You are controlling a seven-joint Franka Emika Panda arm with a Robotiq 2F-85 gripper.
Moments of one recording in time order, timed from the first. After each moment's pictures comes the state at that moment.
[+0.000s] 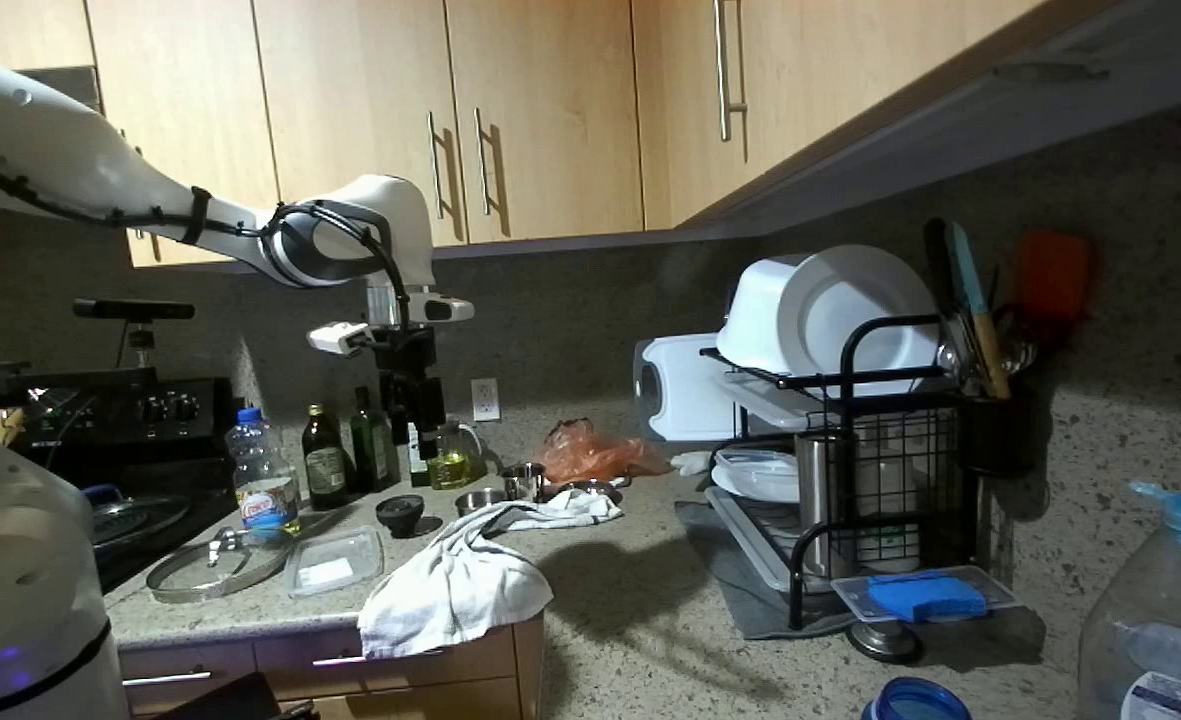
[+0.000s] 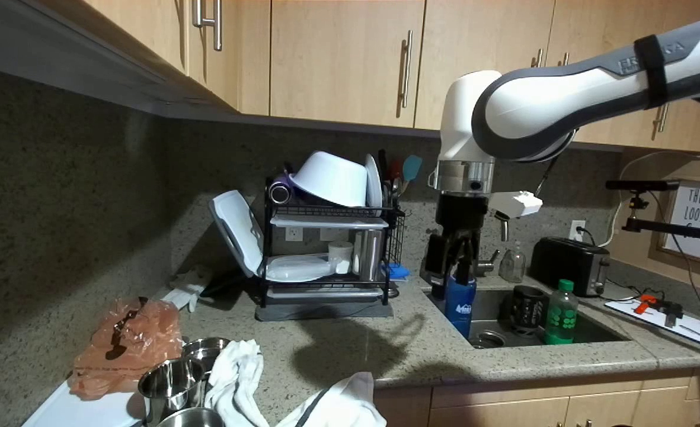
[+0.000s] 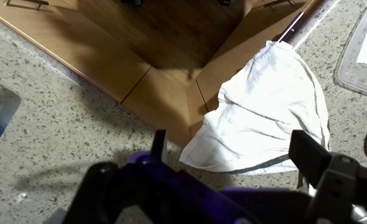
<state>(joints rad) 0.00 -0.60 -0.01 -2.50 0.02 1.90 0.02</state>
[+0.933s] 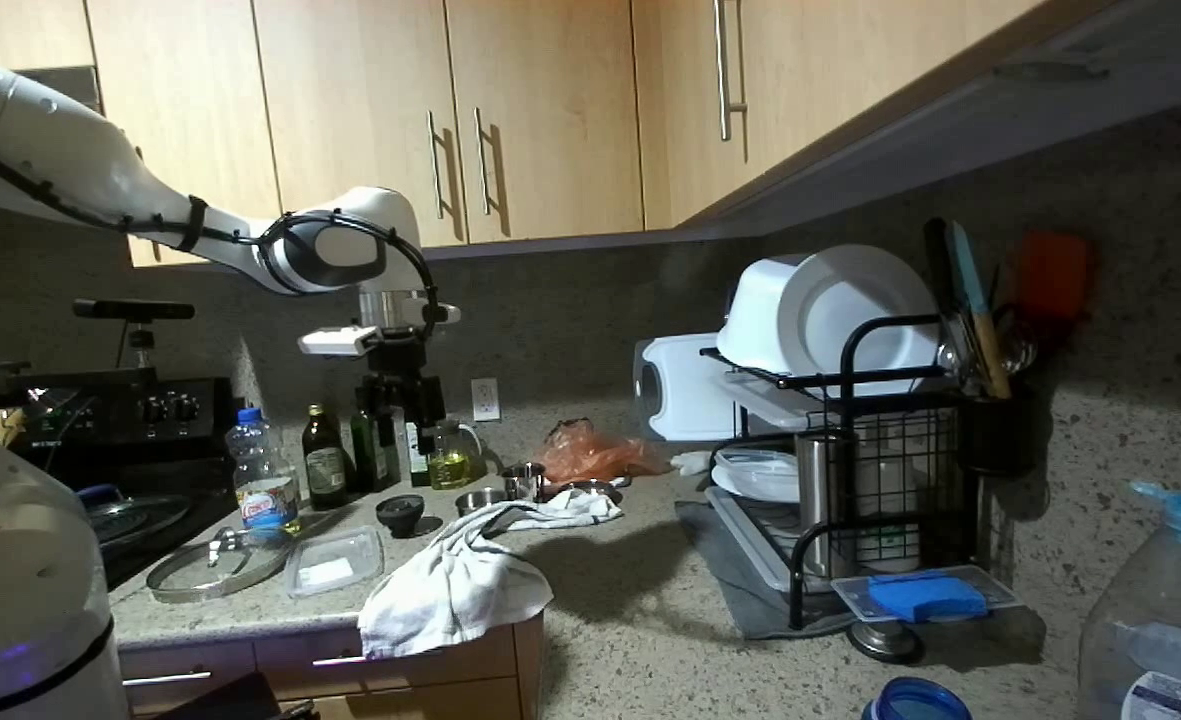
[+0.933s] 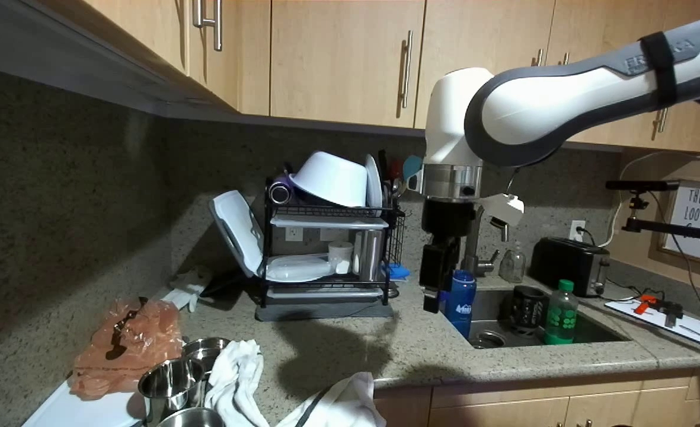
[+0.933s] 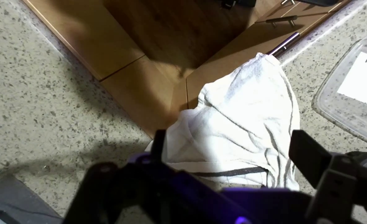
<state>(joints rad) 0.08 -0.57 0.02 -2.50 0.01 1.93 -0.10</state>
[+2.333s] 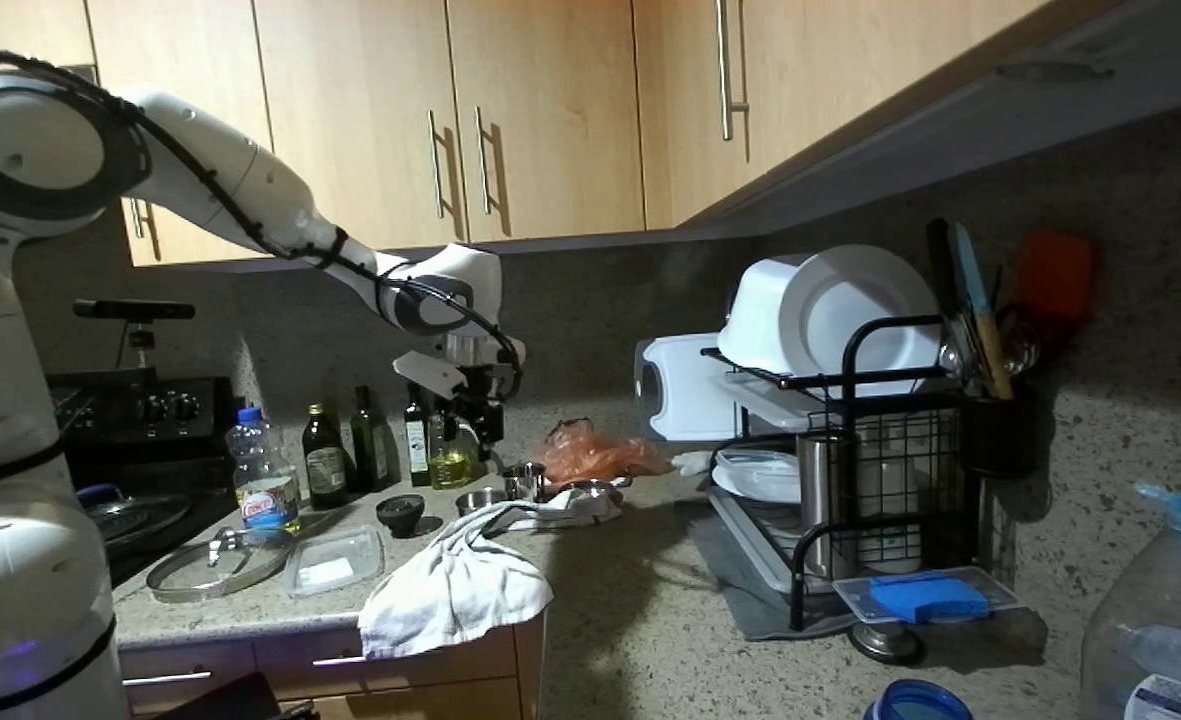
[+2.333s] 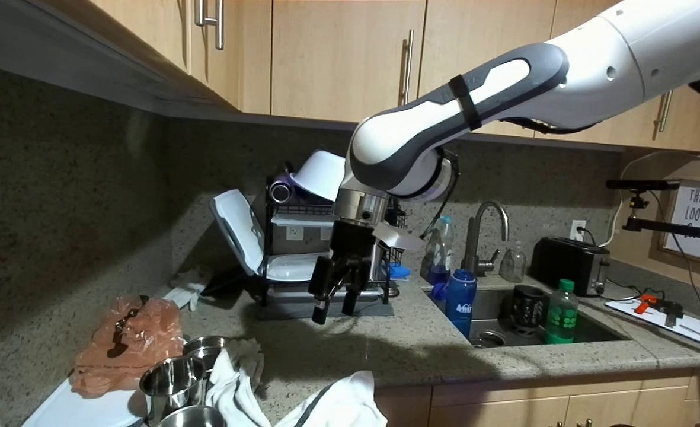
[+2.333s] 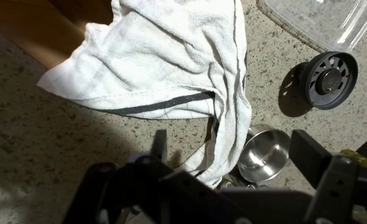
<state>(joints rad) 0.14 -0.08 0.01 -2.21 0.31 2.17 -0.17</state>
